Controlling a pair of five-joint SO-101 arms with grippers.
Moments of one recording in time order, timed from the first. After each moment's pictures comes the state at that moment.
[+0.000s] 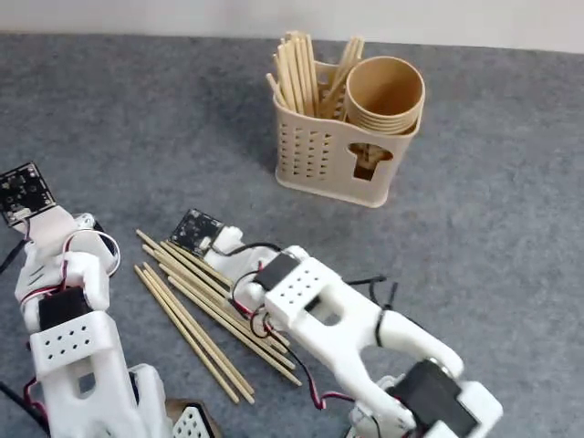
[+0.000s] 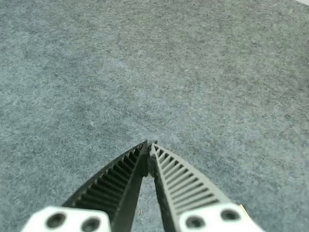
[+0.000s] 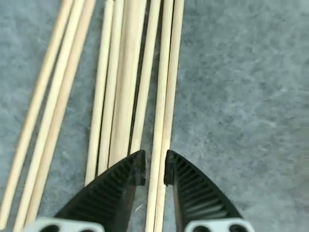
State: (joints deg) left arm -30.5 -56.6 67.8 33.0 10.6; right arm -51.5 -9.2 39.3 46.2 17.8
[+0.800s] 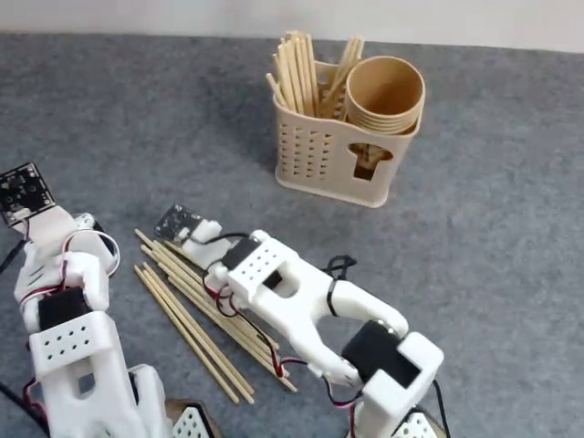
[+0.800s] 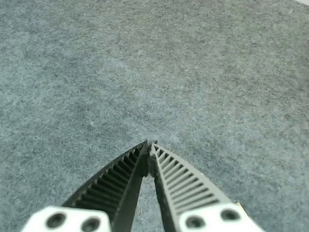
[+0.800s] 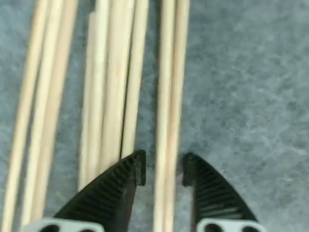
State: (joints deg) left arm -30.5 -56.6 67.8 33.0 10.6; right arm -51.5 12.0 23.3 50.2 13.0
